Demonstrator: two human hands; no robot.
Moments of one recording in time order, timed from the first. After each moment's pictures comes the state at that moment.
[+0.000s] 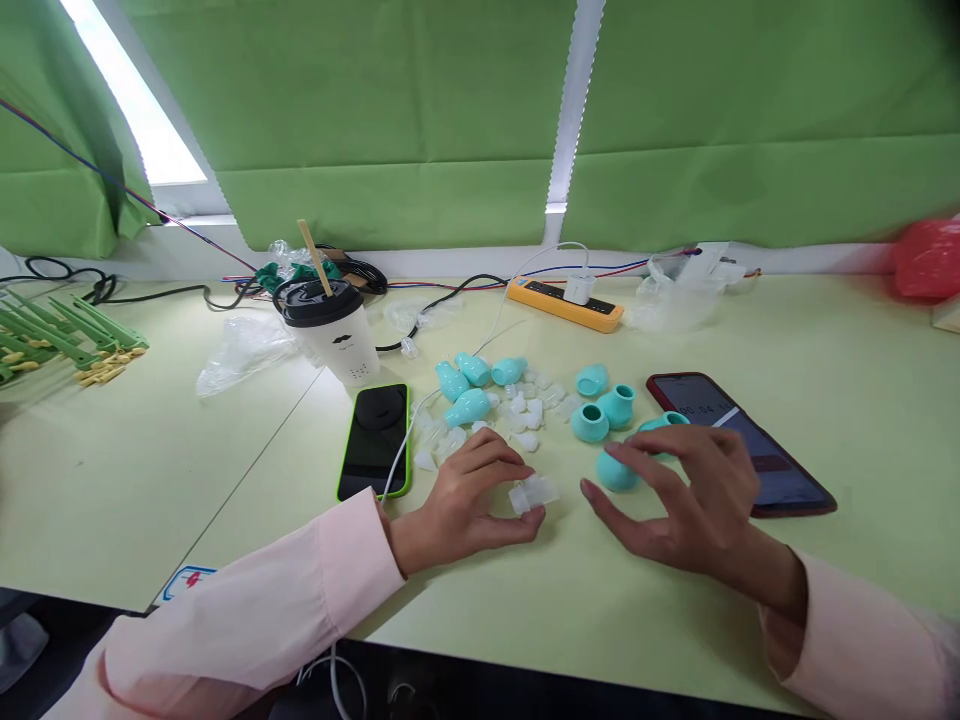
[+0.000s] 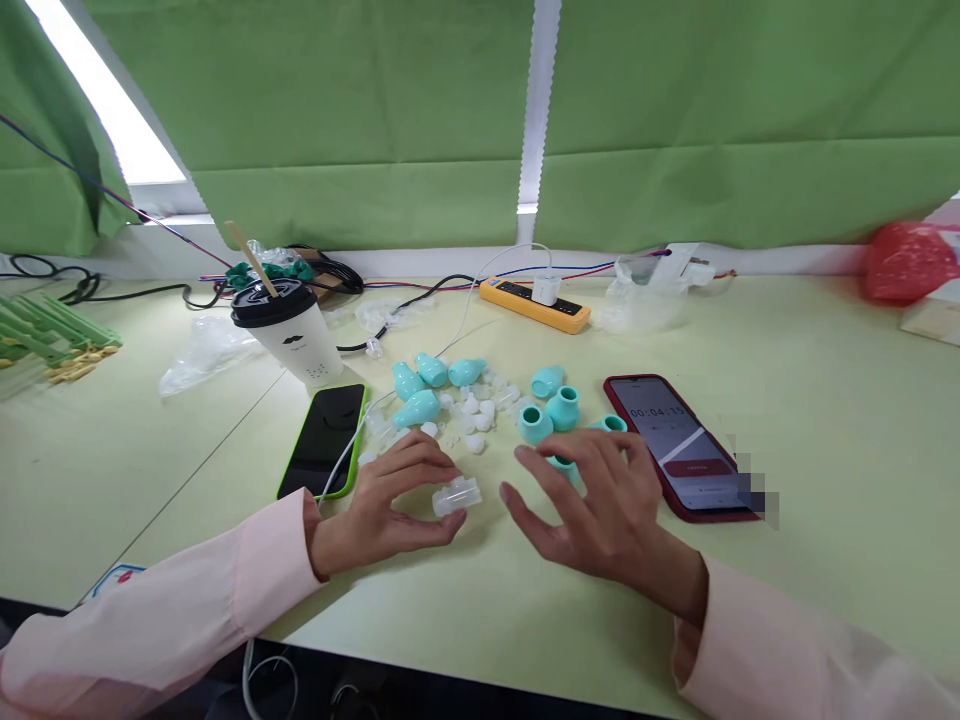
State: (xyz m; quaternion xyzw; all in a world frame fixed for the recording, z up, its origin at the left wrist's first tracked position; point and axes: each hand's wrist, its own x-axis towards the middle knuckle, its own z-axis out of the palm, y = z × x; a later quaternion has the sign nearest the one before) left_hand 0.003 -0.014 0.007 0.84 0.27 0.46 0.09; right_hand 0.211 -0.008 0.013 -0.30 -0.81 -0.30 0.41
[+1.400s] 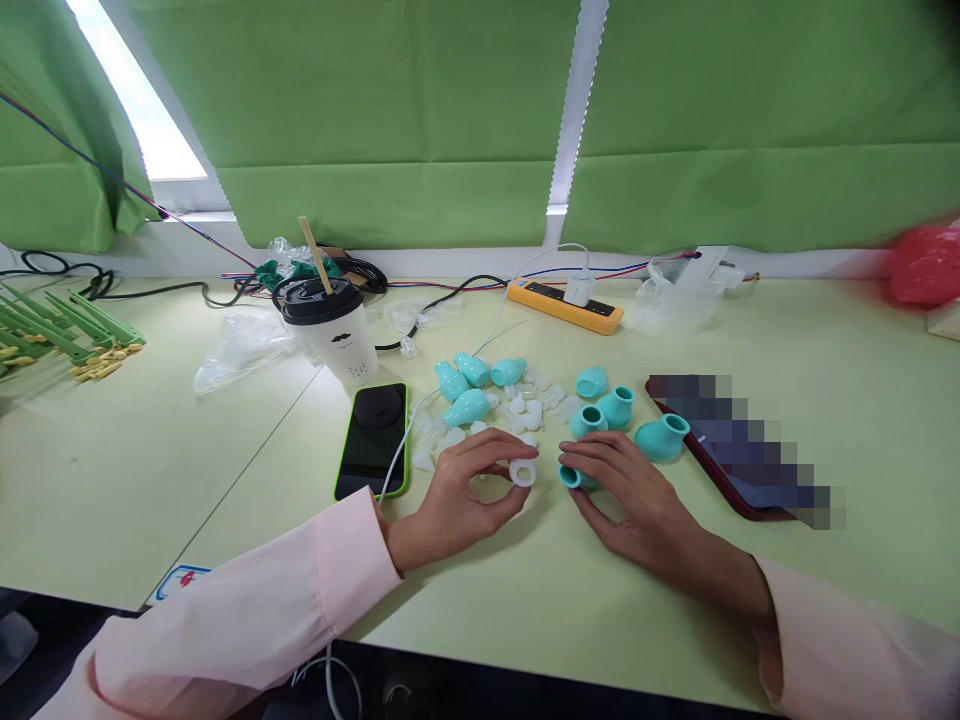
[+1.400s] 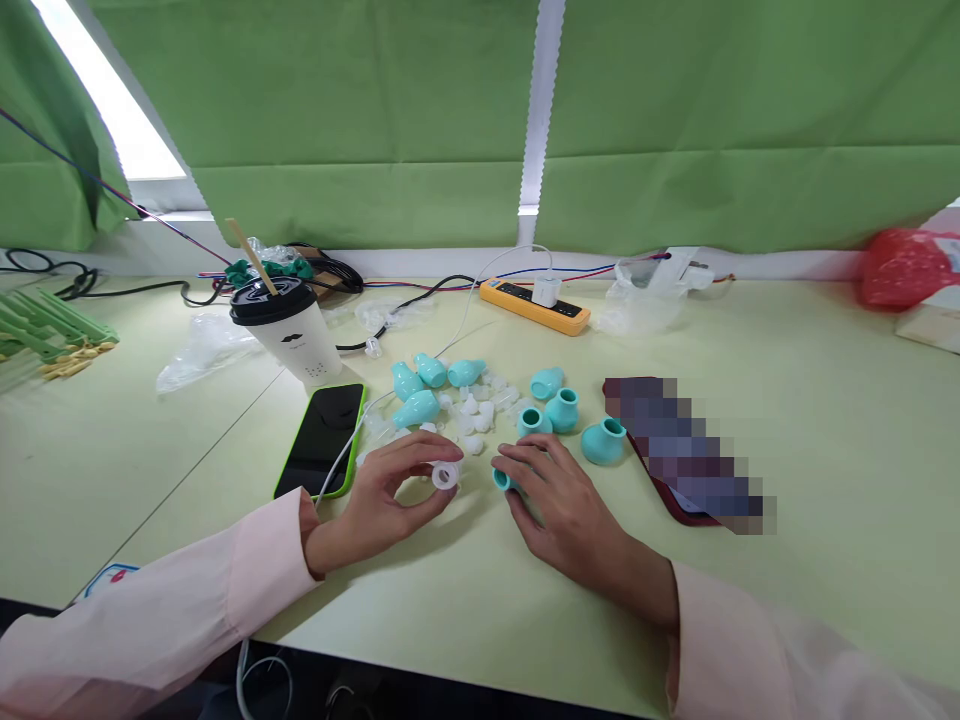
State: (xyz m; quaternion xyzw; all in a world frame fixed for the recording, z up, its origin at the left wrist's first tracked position) left_hand 0.006 -0.017 0.006 0.76 0.35 0.47 0.27; right_hand 0.204 -0.002 -0.019 -0.30 -0.88 -0.01 0.36
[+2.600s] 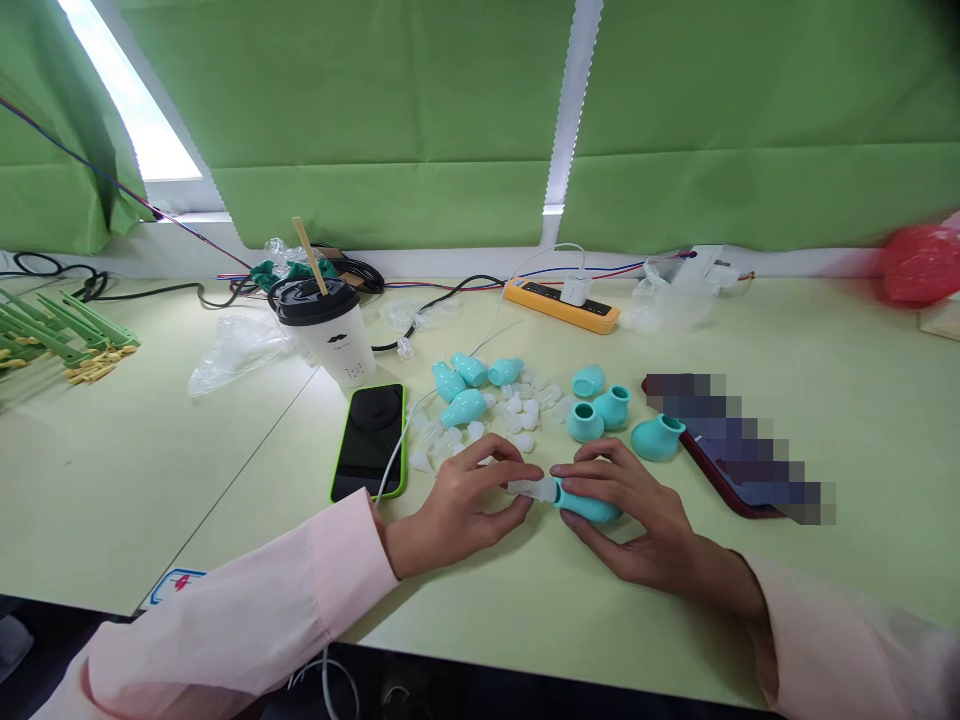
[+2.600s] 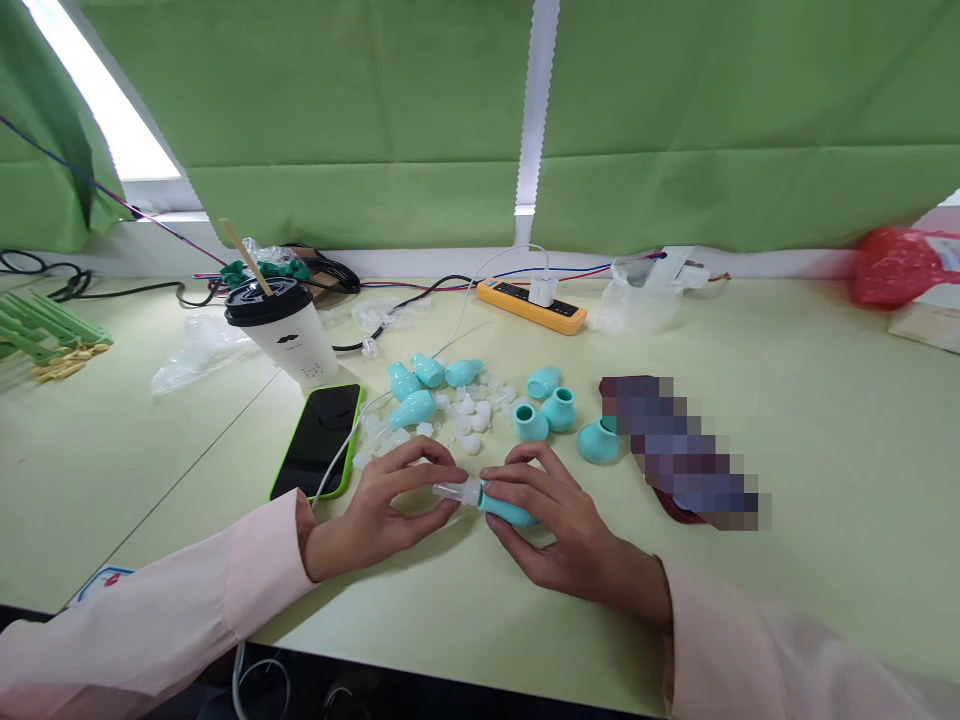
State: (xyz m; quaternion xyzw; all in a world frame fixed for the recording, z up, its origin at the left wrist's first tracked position) left_hand 0.003 -0.018 0.005 0.83 0.33 0.42 0.17; right_hand 0.201 -0.012 -0.013 -0.23 -0.87 0.08 0.44
